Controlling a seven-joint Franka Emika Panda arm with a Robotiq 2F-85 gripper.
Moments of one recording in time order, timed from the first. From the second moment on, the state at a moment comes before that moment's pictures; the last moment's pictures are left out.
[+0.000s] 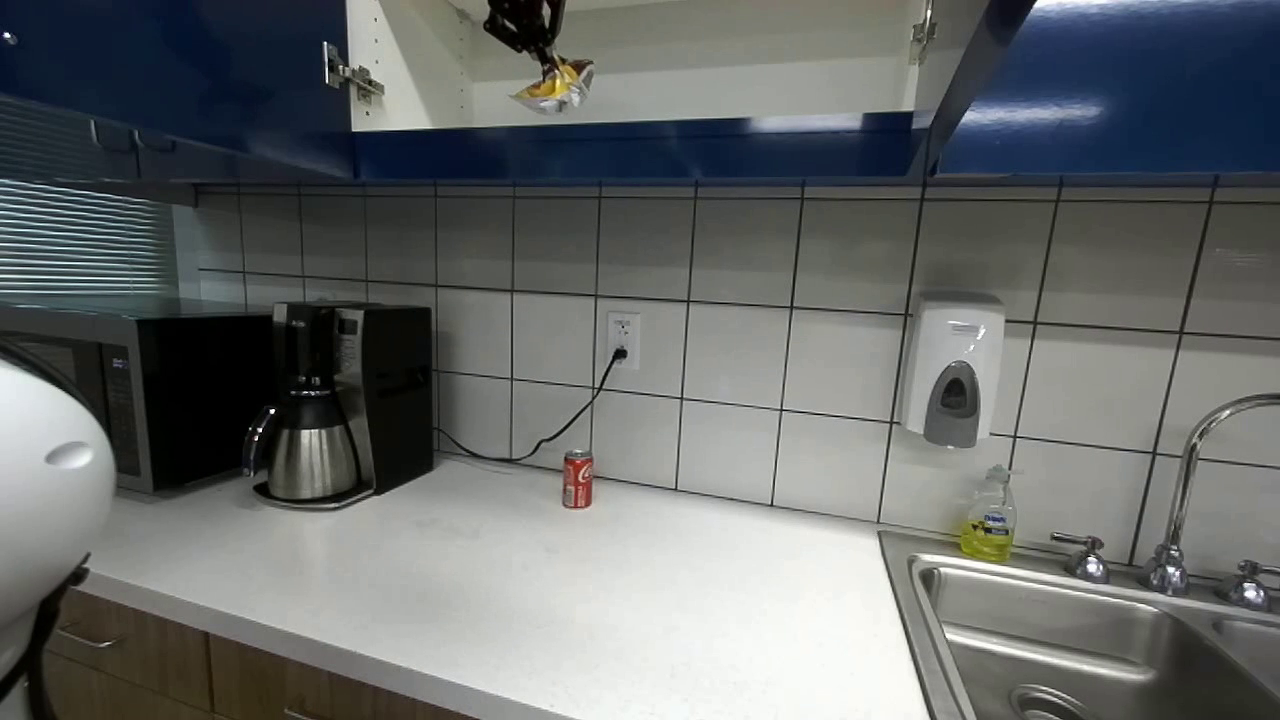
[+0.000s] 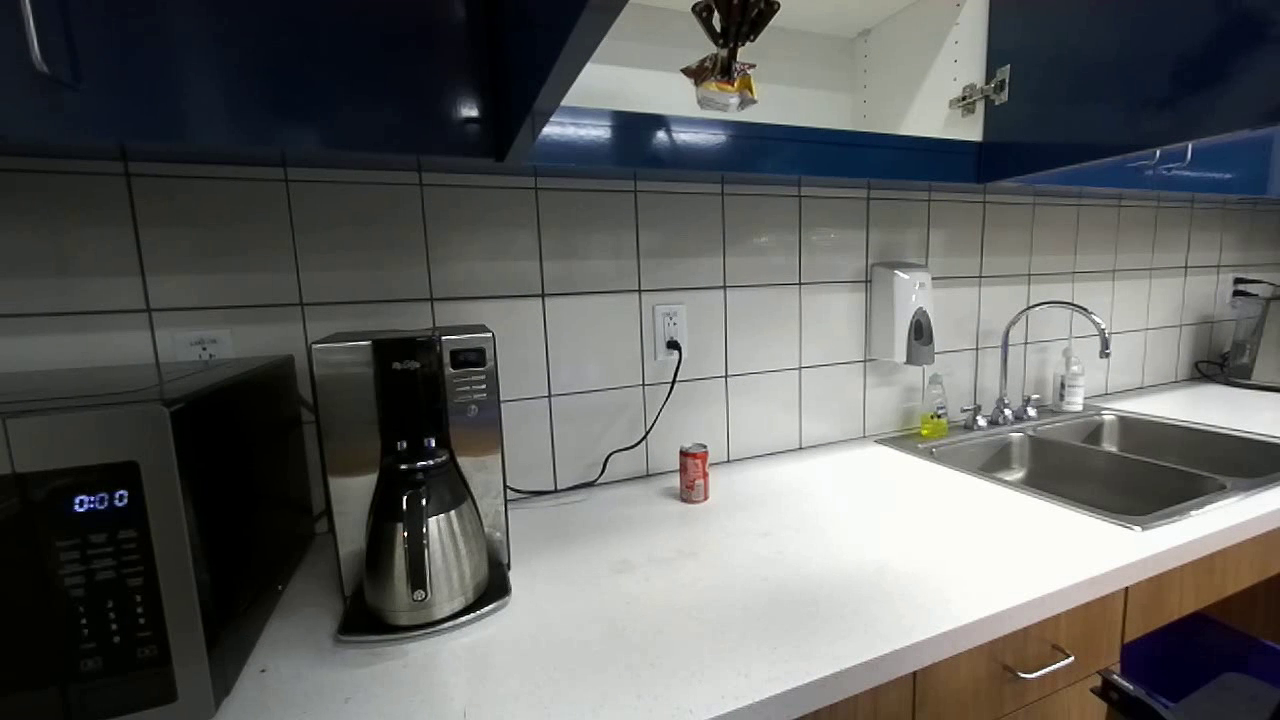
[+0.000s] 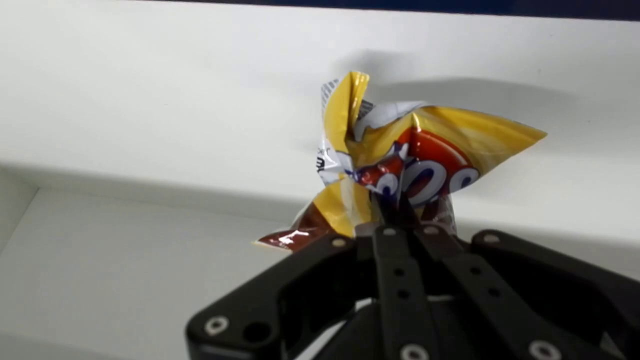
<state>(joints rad) 0.01 0.05 0.12 -1.16 -0.35 1.94 0.12</state>
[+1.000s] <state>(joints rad) 0.02 0.17 0.12 -1.05 -0.36 1.92 0.15</state>
